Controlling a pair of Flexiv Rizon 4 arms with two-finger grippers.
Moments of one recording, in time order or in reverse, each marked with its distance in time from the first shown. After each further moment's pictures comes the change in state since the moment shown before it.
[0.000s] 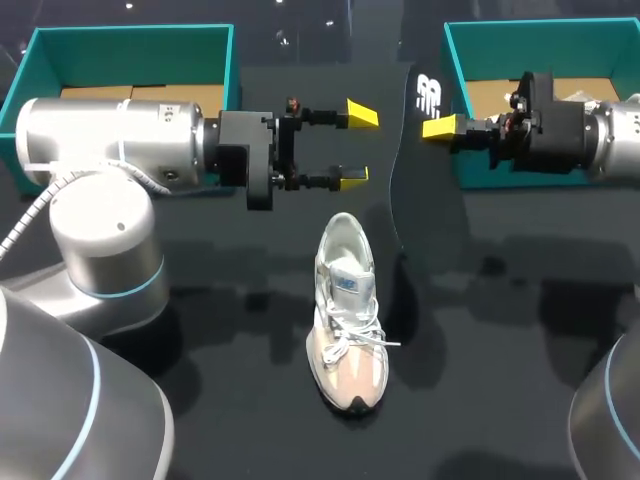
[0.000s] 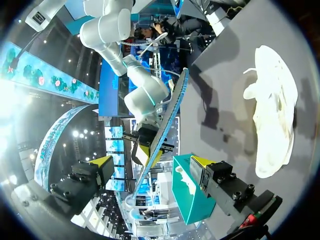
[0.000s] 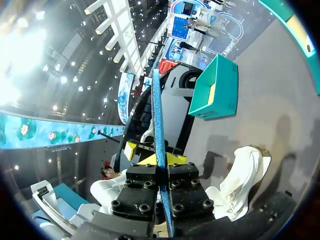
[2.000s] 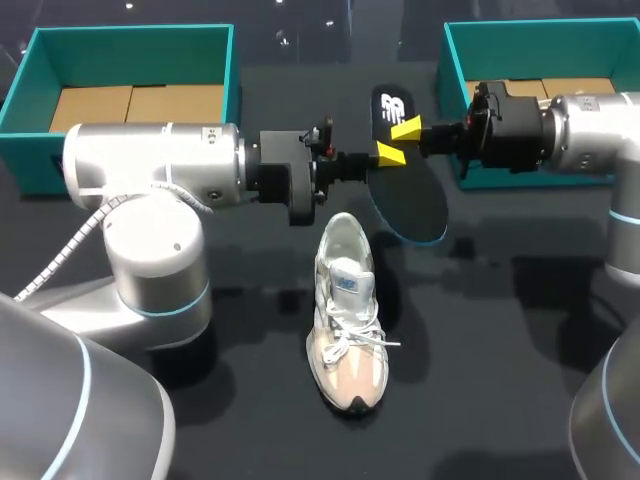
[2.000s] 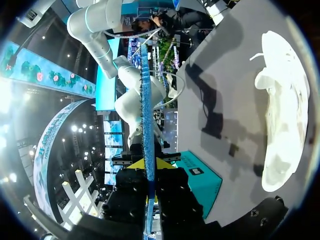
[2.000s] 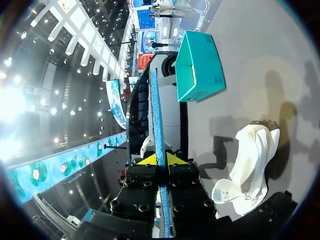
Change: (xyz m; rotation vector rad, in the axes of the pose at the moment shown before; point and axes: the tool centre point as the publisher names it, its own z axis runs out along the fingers) left arm 0.030 0.006 0.042 -0.057 0.007 -0.010; right arm -0.032 0.011 0.034 0.076 -0.025 0.349
